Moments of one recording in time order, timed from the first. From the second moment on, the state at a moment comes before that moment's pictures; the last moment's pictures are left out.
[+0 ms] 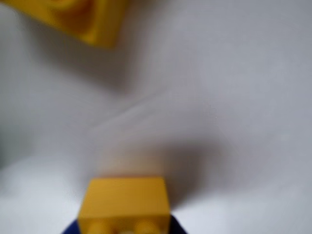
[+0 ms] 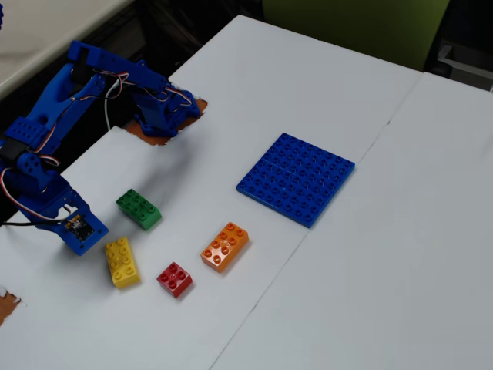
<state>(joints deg) 80.4 51.9 53.7 81.3 -164.6</state>
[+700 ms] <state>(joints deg) 53.1 76.2 53.7 99.7 -126.5</state>
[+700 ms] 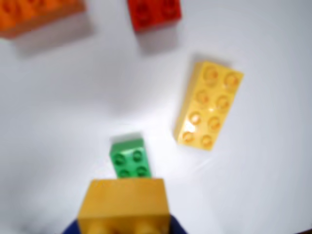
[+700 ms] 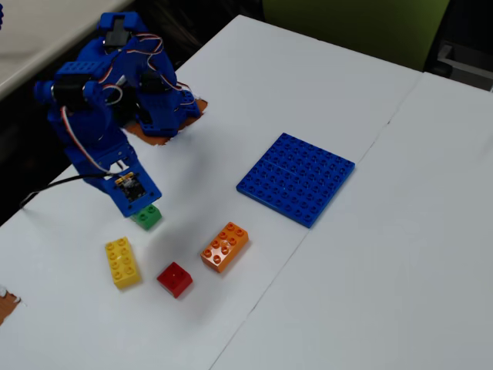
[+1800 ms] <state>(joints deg) 2.7 69.9 42.9 99.8 -98.9</state>
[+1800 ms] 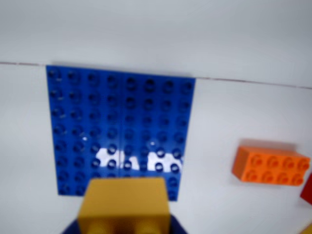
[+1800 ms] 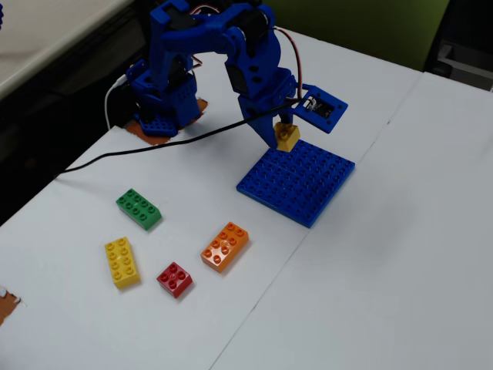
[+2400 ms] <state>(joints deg) -2.1 64.3 41.5 100.3 -89.2</state>
